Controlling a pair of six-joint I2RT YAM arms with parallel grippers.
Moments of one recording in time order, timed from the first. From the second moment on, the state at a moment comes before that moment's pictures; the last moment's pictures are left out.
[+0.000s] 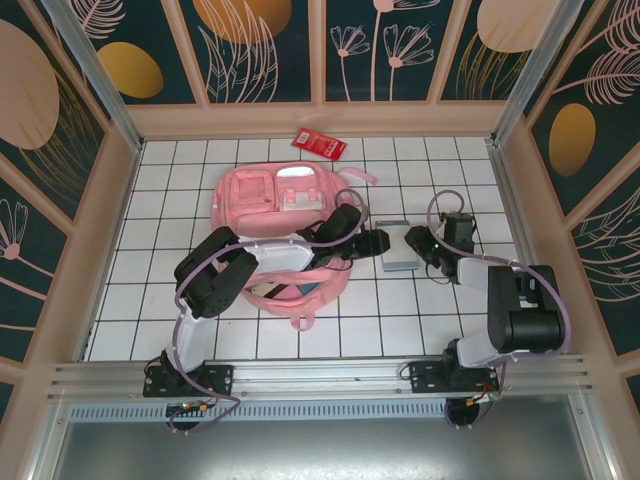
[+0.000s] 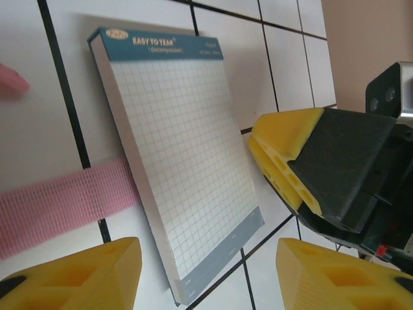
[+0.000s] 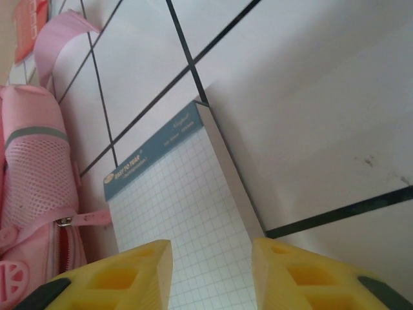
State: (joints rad) left arm -0.89 2.07 1.29 0.15 0.23 -0.98; right arm 0.03 1.48 0.49 0.24 -0.36 0.73
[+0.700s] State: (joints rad) left arm -0.91 2.22 1.40 0.16 0.26 -1.06; right arm 0.06 1.49 0.47 0.24 -0.33 0.73
